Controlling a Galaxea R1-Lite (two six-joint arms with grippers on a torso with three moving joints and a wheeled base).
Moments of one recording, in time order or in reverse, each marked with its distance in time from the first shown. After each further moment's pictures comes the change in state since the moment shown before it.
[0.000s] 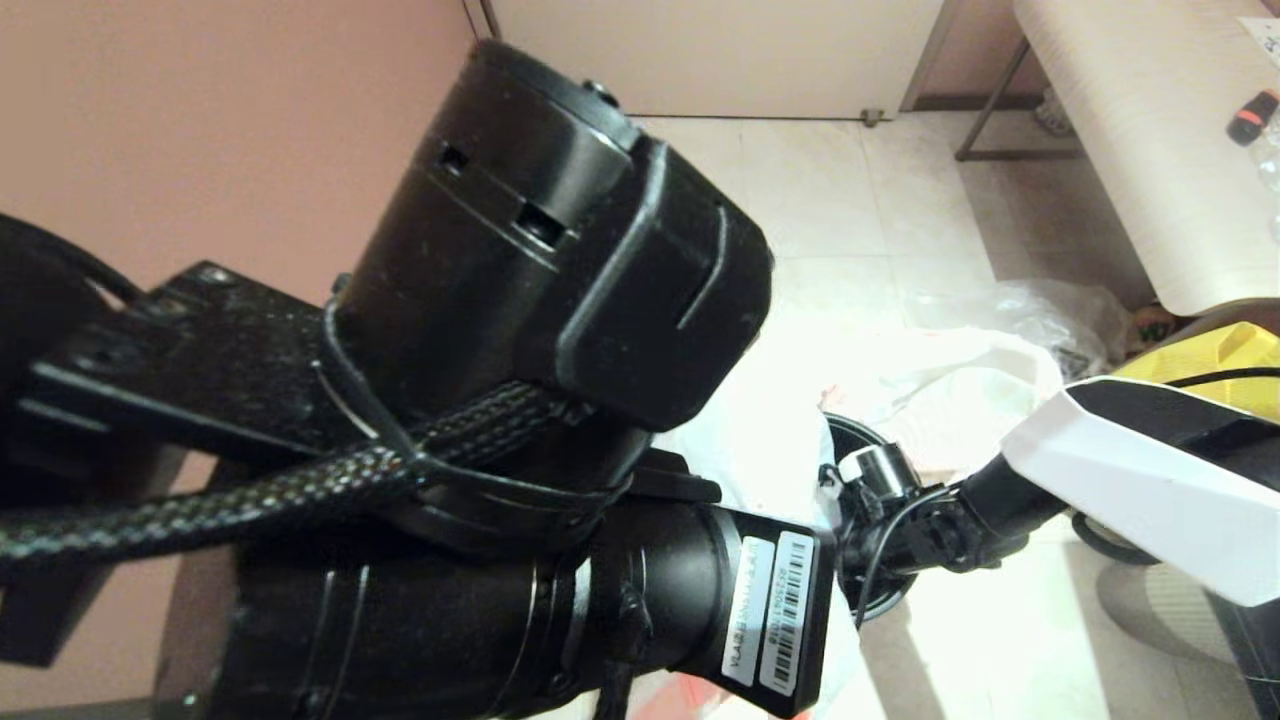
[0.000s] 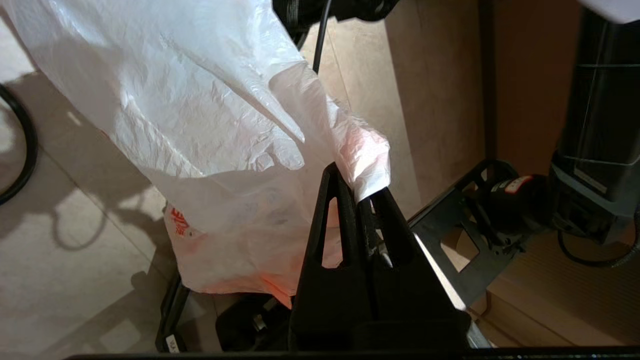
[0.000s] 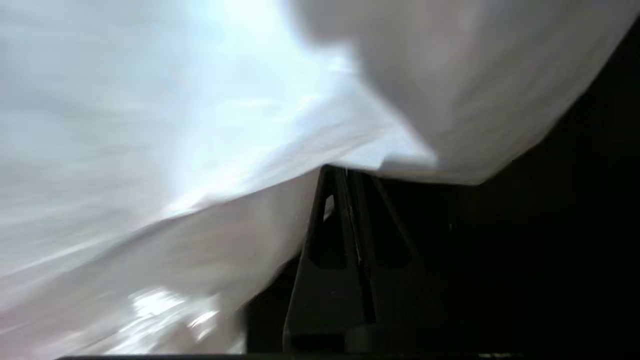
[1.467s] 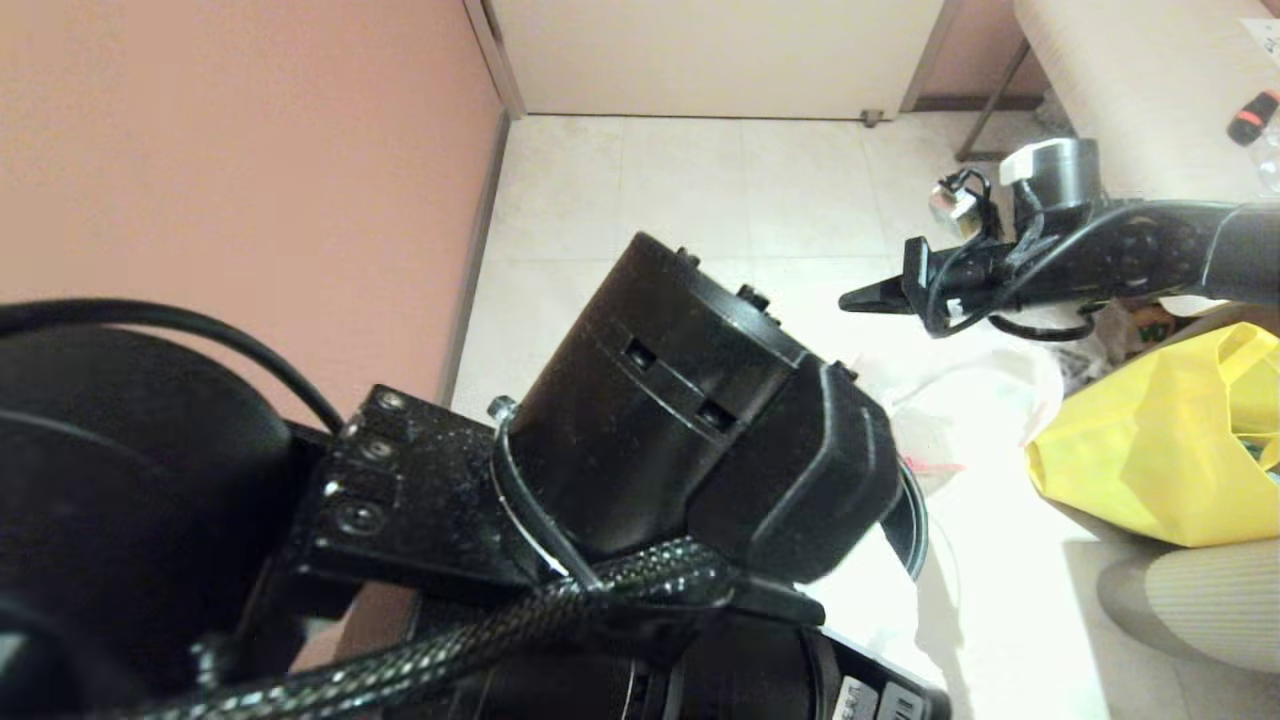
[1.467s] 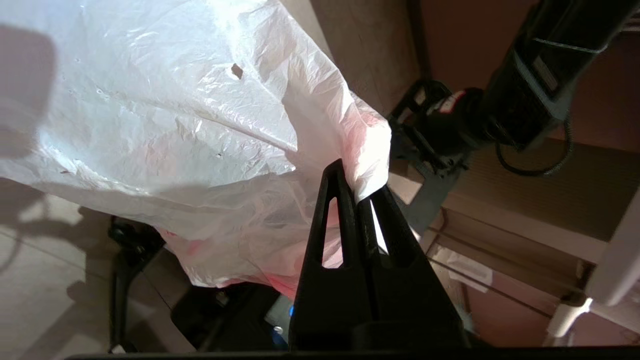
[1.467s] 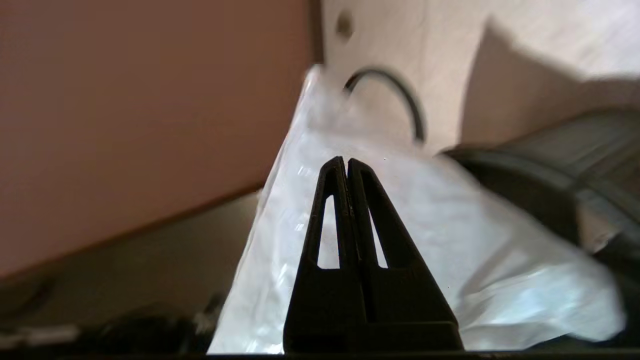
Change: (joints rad) left arm -0.015 0.057 0.075 -0.114 -0.279 0.080; right arm -0.209 -0.223 -0.784 0.545 0.551 0.237
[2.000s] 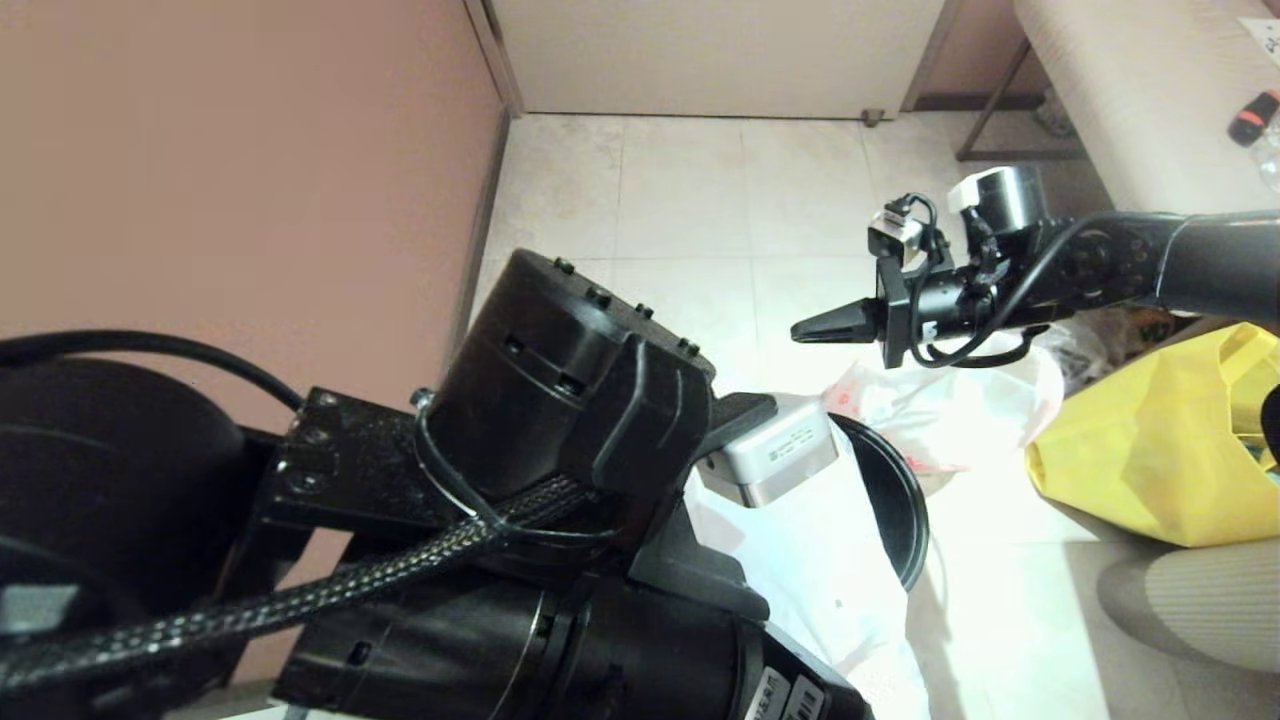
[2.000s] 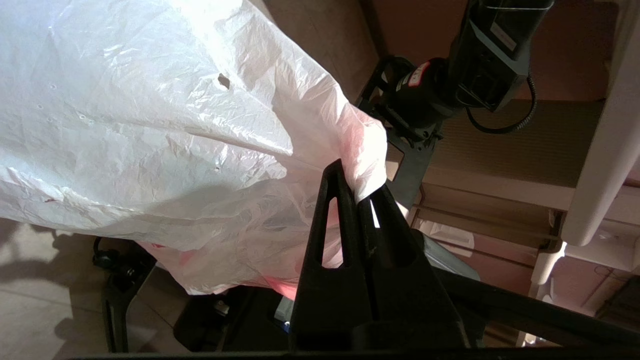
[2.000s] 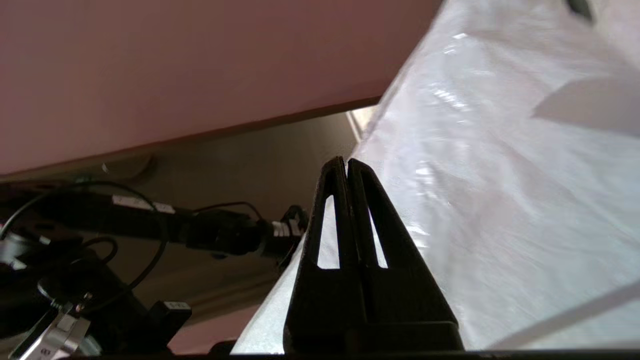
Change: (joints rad) left arm 0.099 -0.054 0.122 -0.109 -0.230 0.113; right arm 0.076 0.019 -0.002 0.083 0.324 -0.033
